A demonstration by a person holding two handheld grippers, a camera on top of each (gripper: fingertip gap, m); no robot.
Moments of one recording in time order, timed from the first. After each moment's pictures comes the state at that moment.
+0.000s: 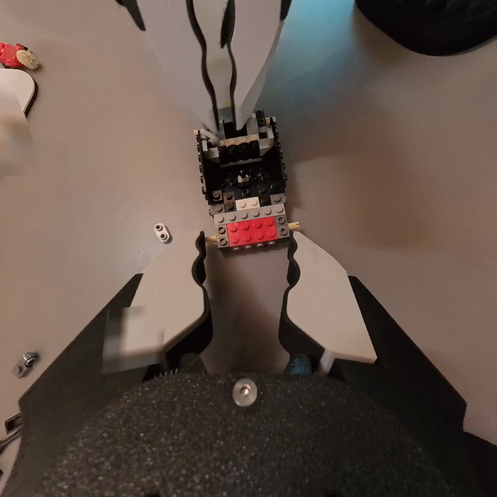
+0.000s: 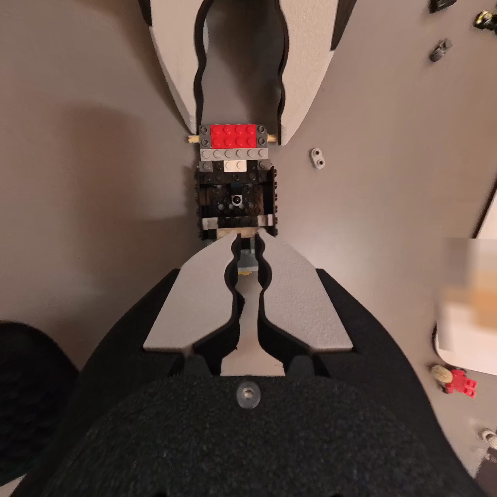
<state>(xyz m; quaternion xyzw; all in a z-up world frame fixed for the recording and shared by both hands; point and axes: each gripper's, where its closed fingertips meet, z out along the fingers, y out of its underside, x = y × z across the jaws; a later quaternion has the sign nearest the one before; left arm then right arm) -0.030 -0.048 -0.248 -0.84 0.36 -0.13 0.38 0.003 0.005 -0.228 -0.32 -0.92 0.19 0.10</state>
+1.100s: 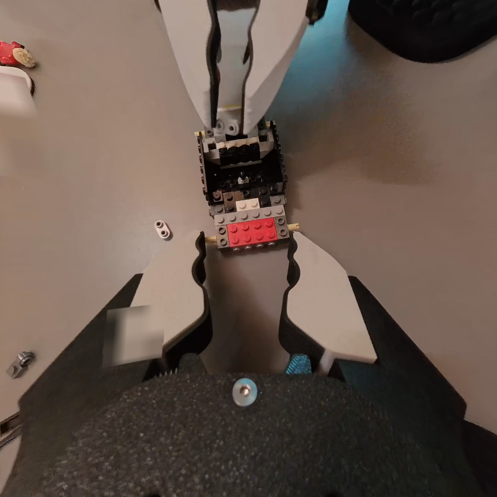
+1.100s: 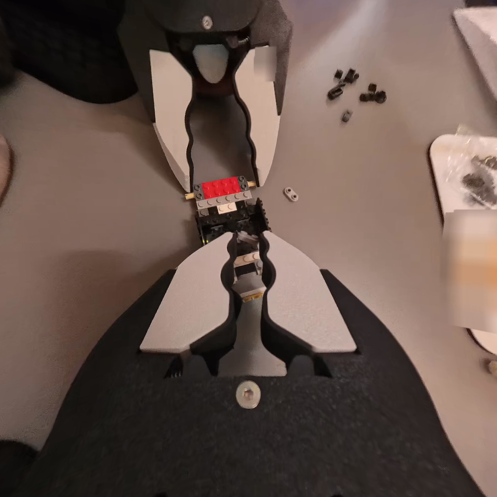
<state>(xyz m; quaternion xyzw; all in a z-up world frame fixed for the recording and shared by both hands) -0.033 -0.049 -0.247 -0.84 0.36 -0.15 0.39 -0.008 -0.007 -0.212 -0.39 -0.83 0.34 0.22</state>
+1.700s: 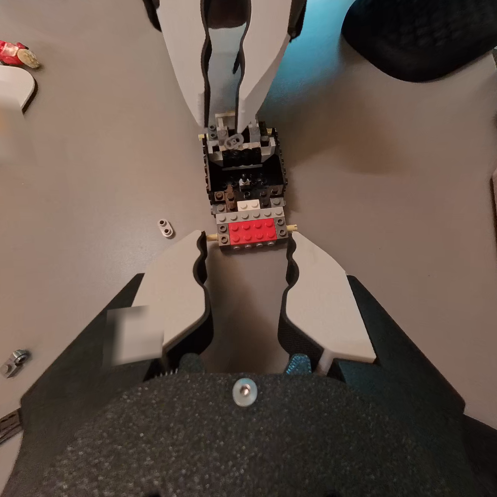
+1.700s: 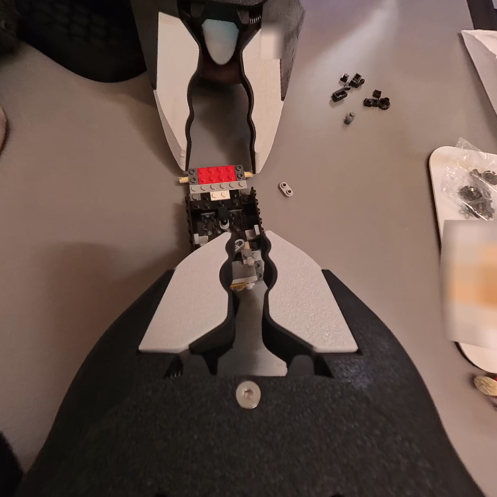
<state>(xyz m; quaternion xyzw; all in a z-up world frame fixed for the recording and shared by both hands) -0.035 -0.049 -0.243 -0.83 0.35 -0.18 0.39 -0.008 0.005 -0.217 -0.35 -0.84 0.35 0.21</state>
